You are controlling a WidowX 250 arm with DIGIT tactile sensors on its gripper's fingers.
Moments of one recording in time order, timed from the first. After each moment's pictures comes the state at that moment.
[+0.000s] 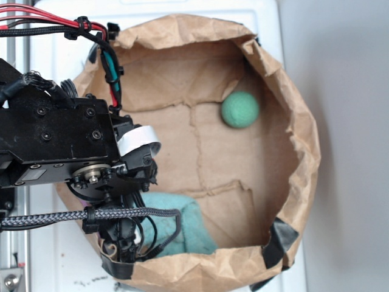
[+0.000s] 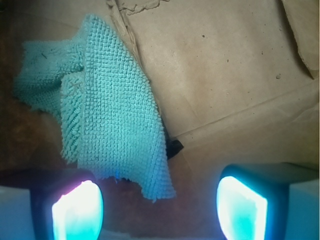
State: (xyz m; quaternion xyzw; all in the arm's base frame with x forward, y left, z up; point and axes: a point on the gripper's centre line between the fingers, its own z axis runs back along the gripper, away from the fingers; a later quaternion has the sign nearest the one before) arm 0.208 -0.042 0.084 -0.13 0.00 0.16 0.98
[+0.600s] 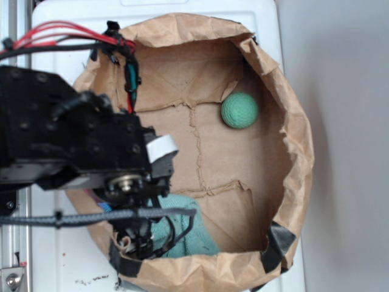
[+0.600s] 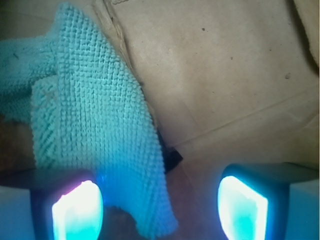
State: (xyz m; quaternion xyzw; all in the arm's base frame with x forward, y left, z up) arm 0.226 -0.040 0.064 -0.11 0.00 0.20 0.97
